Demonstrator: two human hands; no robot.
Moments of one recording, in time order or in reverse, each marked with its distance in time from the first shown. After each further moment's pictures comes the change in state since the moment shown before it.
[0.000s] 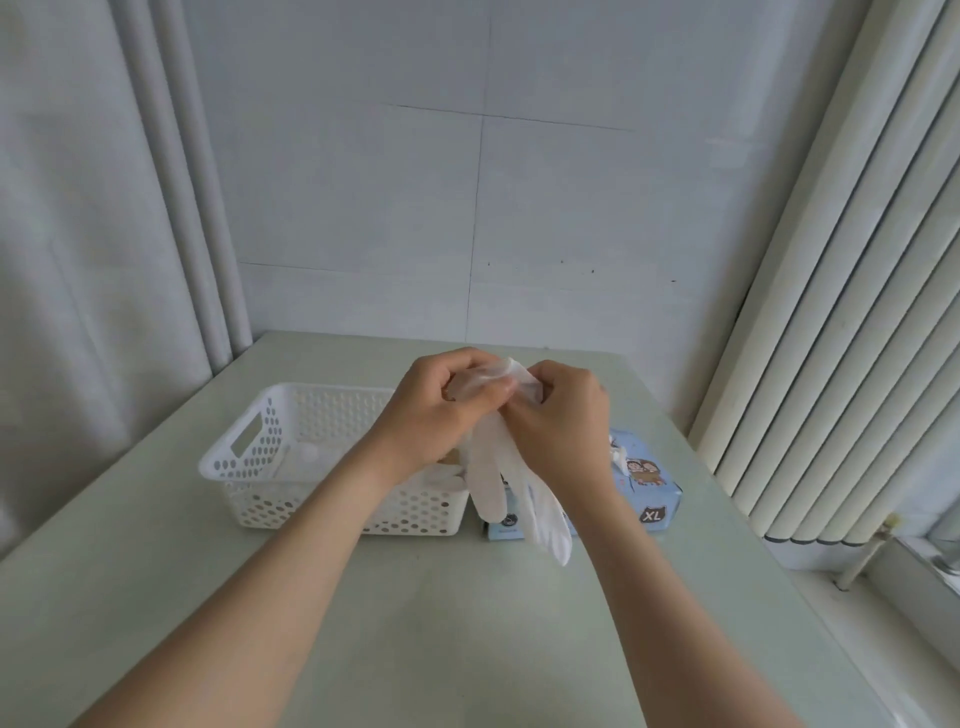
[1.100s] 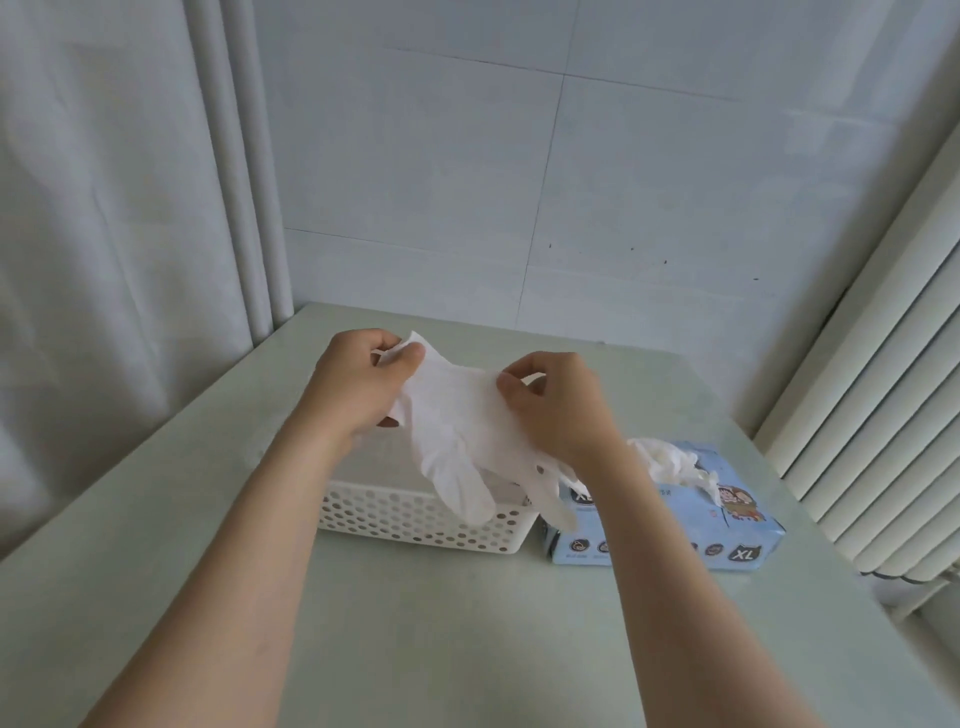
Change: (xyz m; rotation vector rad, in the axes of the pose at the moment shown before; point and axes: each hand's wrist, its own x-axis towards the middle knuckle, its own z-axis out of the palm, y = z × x) left_hand 0.002 -0.058 -0.102 0.122 0.371 -0.435; right_hand 0.044 0.008 0.077 -0.084 -0.347 0.111
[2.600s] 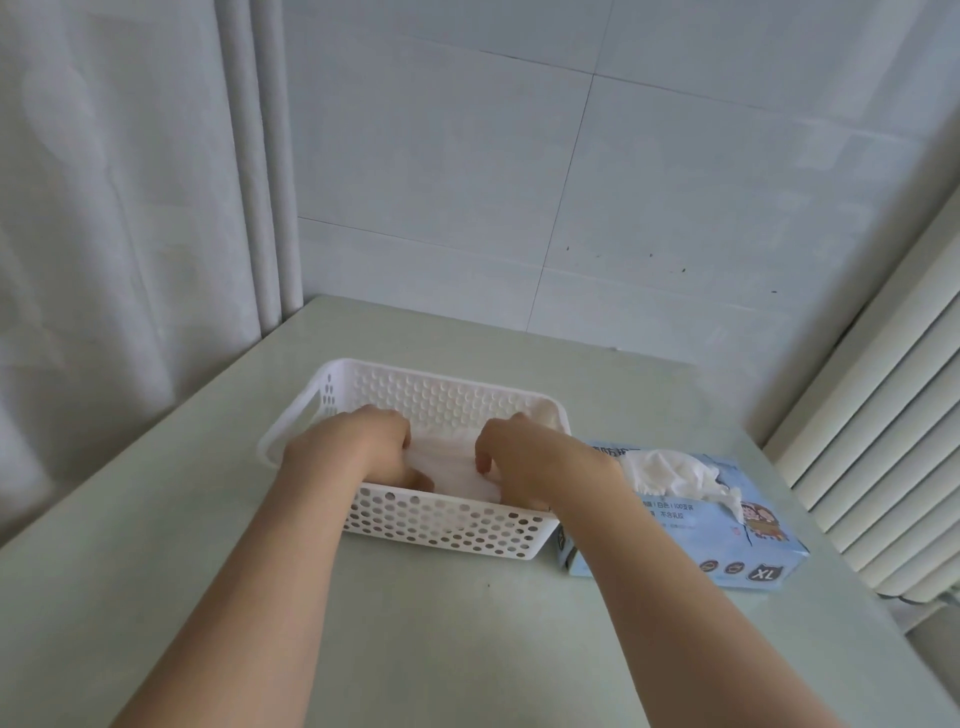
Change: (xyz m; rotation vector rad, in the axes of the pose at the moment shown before) left_hand 0.005 -0.036 -0.001 1.077 -0.537 -0.141; right_hand -0.012 -0.022 0.032 -0.823 -0.660 -0.072
